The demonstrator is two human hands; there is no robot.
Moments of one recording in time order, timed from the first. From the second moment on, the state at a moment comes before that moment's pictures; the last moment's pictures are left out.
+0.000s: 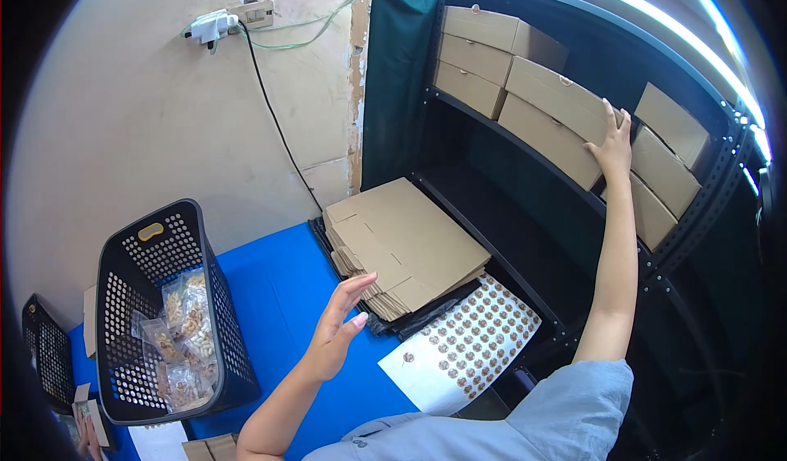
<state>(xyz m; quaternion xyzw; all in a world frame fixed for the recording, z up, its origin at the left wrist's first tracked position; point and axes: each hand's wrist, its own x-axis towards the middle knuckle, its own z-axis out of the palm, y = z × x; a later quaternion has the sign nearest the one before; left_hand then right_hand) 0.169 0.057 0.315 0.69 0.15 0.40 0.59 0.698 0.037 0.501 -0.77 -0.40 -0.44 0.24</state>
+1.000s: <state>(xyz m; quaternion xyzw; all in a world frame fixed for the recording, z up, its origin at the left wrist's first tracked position) 0.194 0.065 0.284 0.66 0.17 0.38 0.62 0.739 -0.024 0.550 -0.62 -0.31 -0.71 0.15</state>
